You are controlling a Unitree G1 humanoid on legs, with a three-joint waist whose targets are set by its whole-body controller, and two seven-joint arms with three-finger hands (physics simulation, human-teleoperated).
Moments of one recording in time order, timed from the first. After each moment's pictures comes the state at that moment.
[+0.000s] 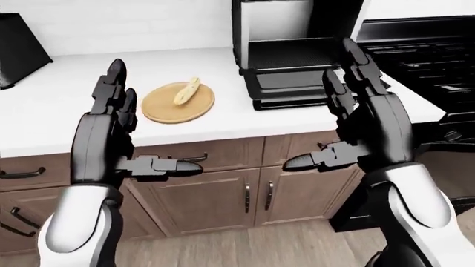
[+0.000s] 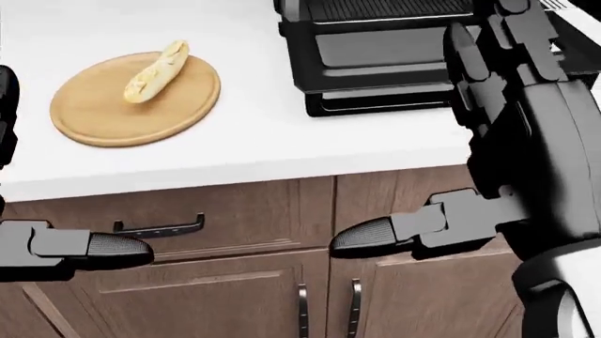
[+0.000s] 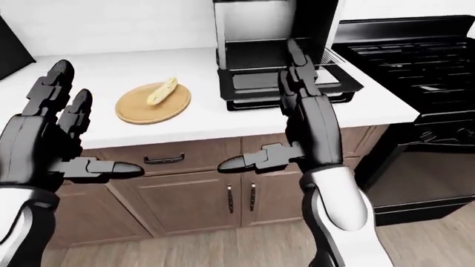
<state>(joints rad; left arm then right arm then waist) -0.34 0.19 0.20 -1.02 0.06 1.13 -0.13 -0.43 -0.12 -0.09 -0.99 0.10 1.08 0.02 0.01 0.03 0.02</state>
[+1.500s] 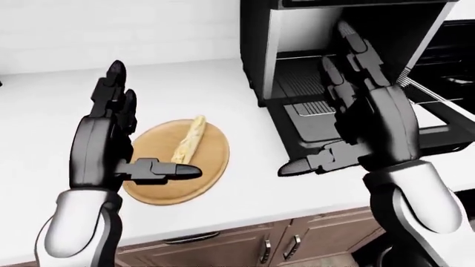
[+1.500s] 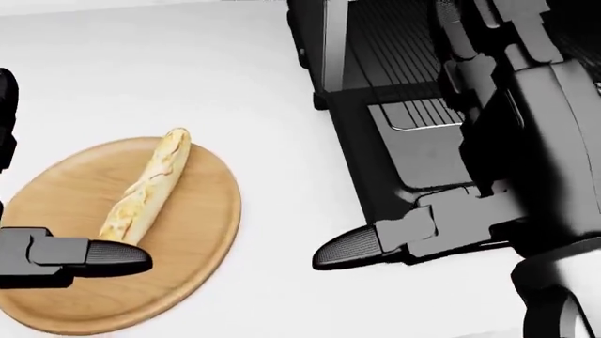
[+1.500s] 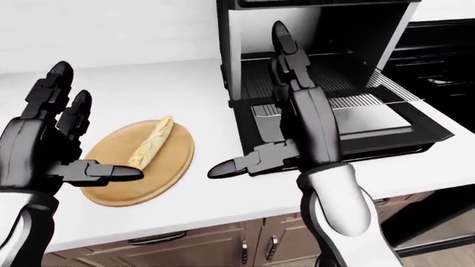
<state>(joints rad) -0.31 0.18 0.20 -1.03 0.08 1.09 -0.16 -0.49 -0.22 -0.05 -1.03 0.22 1.10 -0.06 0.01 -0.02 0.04</state>
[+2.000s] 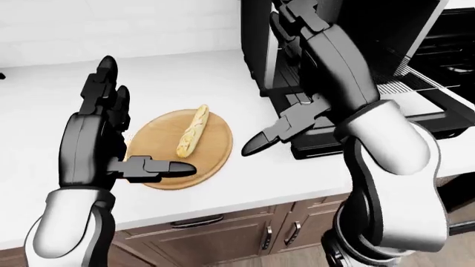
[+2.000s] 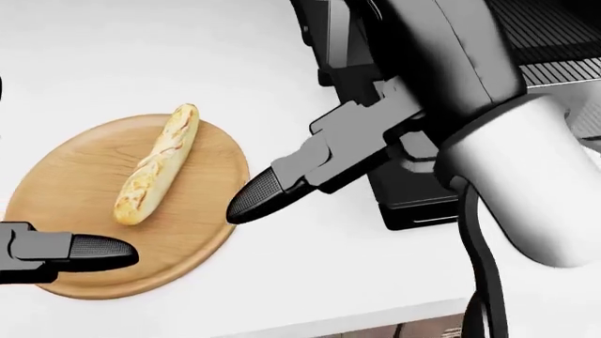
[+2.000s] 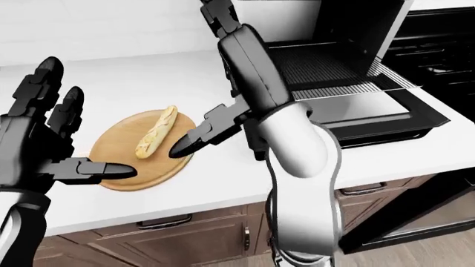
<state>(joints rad) -0.33 0.21 0.25 -1.03 0.03 1.10 -0.15 -0.85 -0.07 0.16 -0.78 -0.46 1.09 0.50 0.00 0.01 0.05</state>
